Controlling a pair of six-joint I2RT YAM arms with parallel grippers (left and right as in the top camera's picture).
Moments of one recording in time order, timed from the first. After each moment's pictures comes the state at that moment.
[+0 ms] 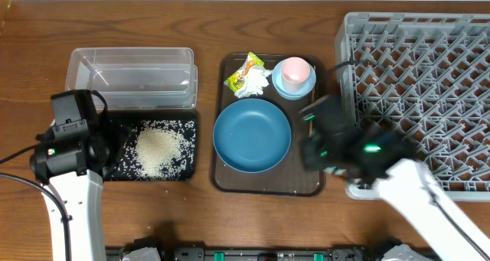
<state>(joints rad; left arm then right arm) 0.27 1.14 1.10 -1.16 -0.17 -0.86 0.56 1.25 1.13 -1.03 -0.01 0.41</state>
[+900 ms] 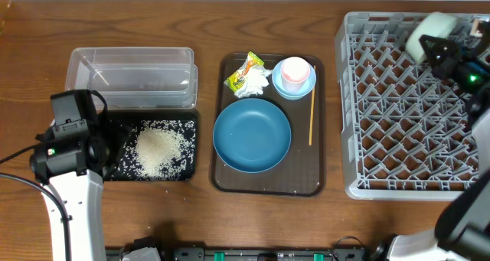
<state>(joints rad) 0.27 1.14 1.10 -1.16 -0.17 -0.86 -0.49 1.72 1.16 0.19 -1.12 0.38</state>
